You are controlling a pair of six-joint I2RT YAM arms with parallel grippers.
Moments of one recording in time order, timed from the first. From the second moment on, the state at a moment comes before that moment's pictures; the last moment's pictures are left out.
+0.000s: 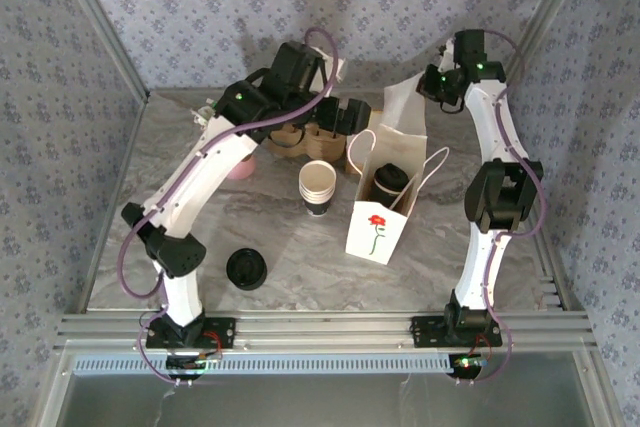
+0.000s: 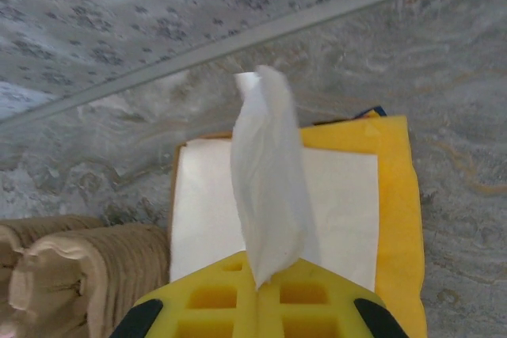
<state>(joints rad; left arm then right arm) -0.77 1.83 2.26 -1.03 0.10 -0.32 0.00 2.07 2.13 -0.90 -0.32 0.33</state>
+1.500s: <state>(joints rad) -0.58 1.25 1.66 -0.76 0.14 -0.41 0.13 1.62 2.41 -0.79 -0.61 0.73</state>
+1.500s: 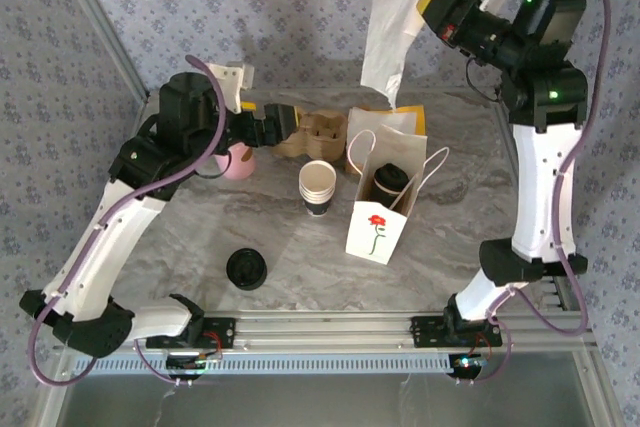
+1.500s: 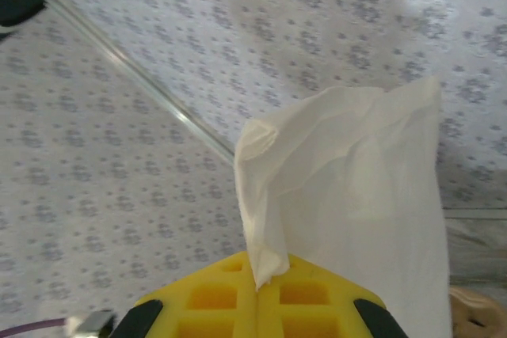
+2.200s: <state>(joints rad) -0.33 1.25 1.45 -0.26 0.93 -0.62 0.24 1.44 2.12 -0.54 -0.88 0.99</state>
